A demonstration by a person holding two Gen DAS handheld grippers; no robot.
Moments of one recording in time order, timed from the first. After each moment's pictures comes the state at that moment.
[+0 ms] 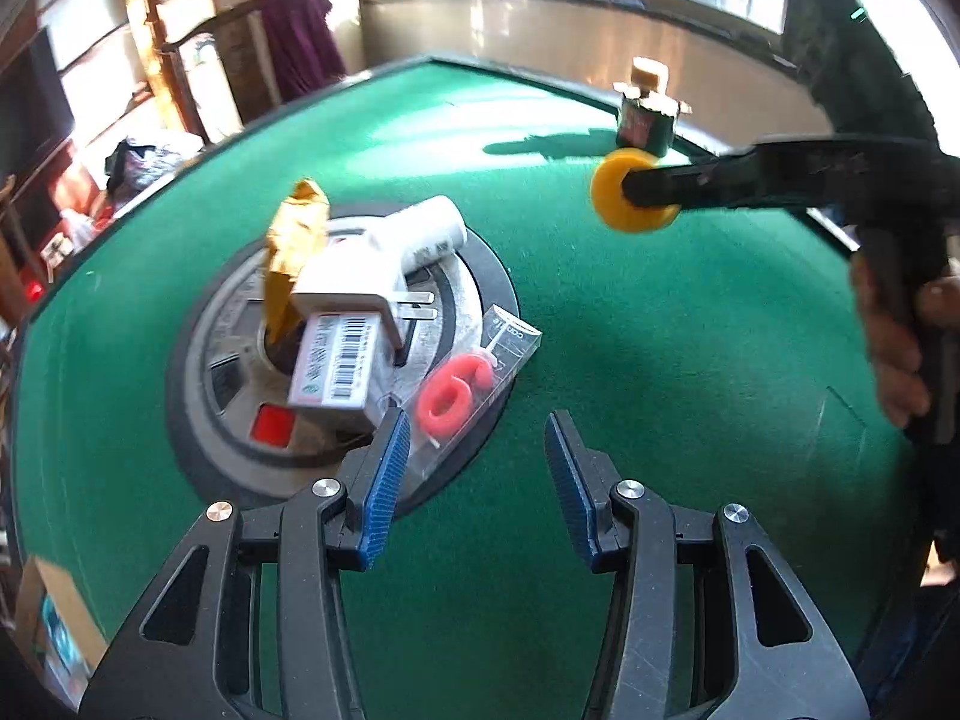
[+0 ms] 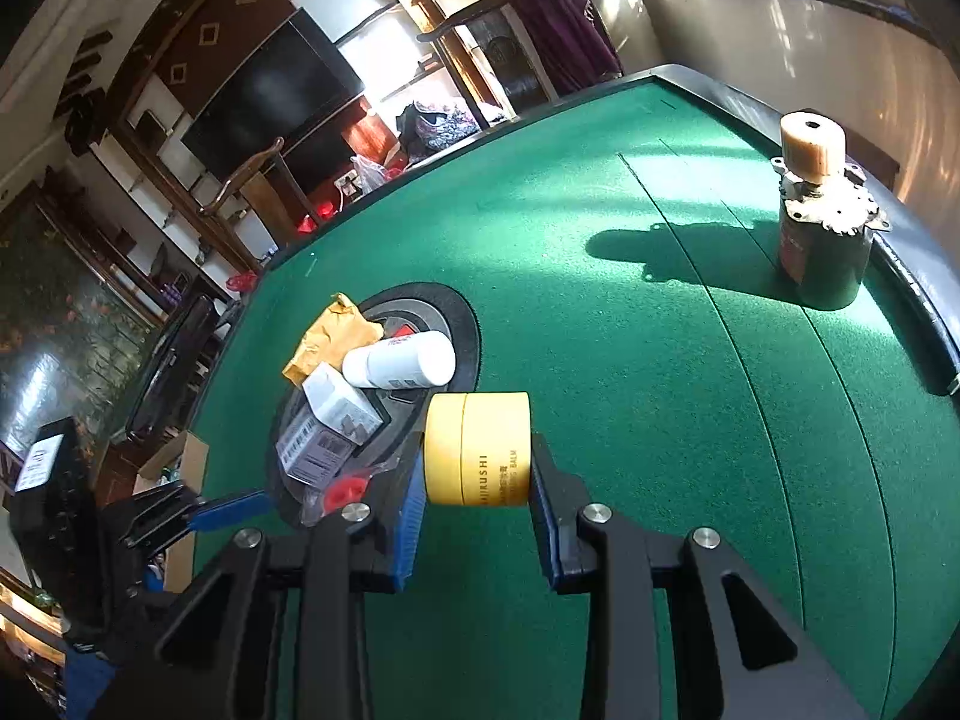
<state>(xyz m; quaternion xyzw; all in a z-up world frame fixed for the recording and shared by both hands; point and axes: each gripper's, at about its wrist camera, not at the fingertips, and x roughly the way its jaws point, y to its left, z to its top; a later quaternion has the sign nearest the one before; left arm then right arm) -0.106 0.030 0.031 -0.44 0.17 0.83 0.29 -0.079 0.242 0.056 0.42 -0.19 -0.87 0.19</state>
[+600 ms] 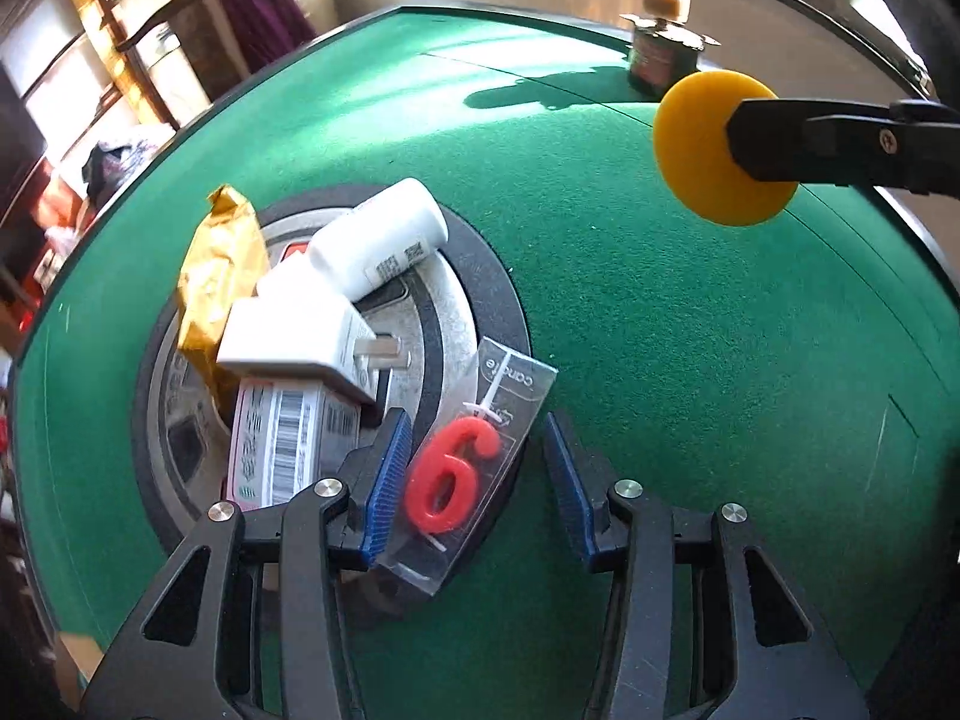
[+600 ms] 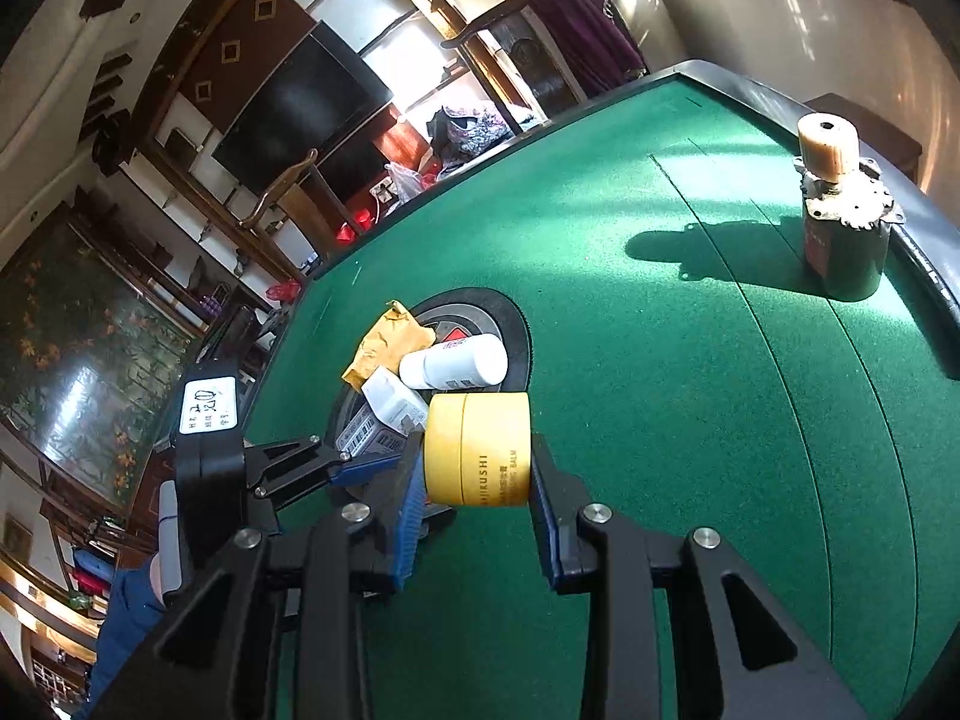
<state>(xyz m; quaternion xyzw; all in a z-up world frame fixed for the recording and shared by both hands) -0.141 0.073 0.004 -0.48 0.22 0.81 0.27 -0.073 0.242 0.060 0.42 -0.22 -0.85 0.22</state>
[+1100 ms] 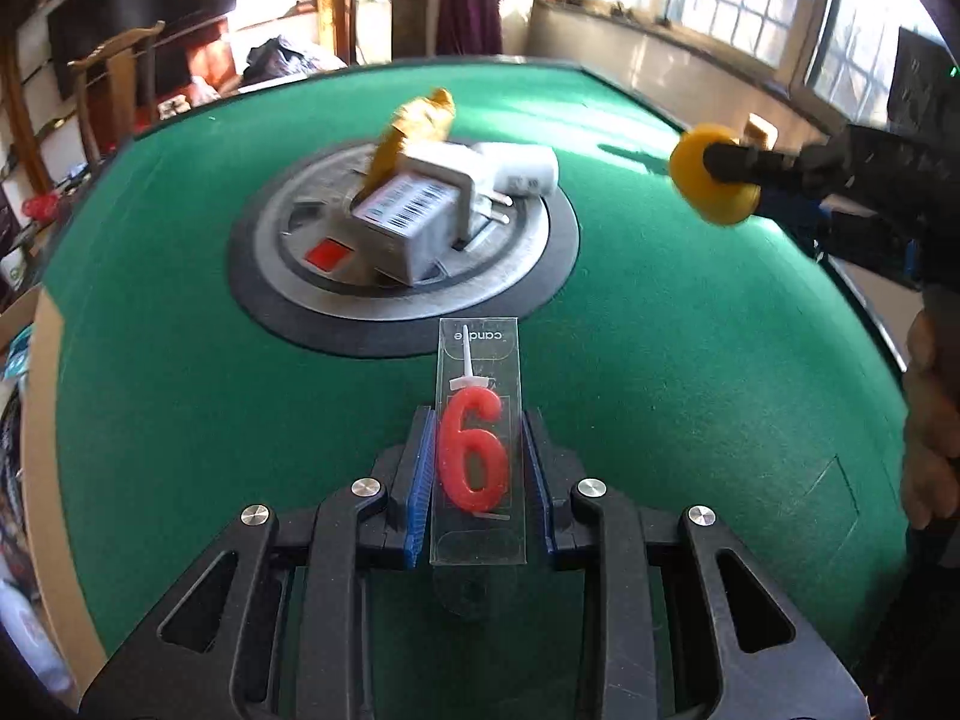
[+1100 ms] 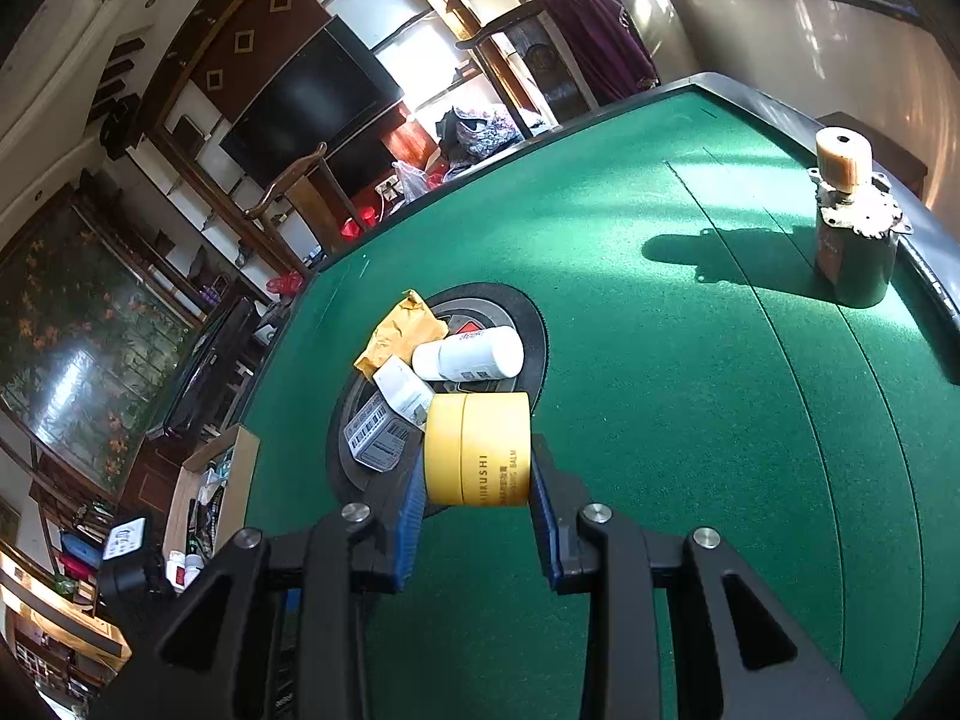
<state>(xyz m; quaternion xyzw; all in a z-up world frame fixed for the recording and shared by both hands) -0.036 0.008 0.014 -0.44 0.01 0.89 0.13 -0.061 0.218 0.066 0.41 -0.19 -0.87 0.22</state>
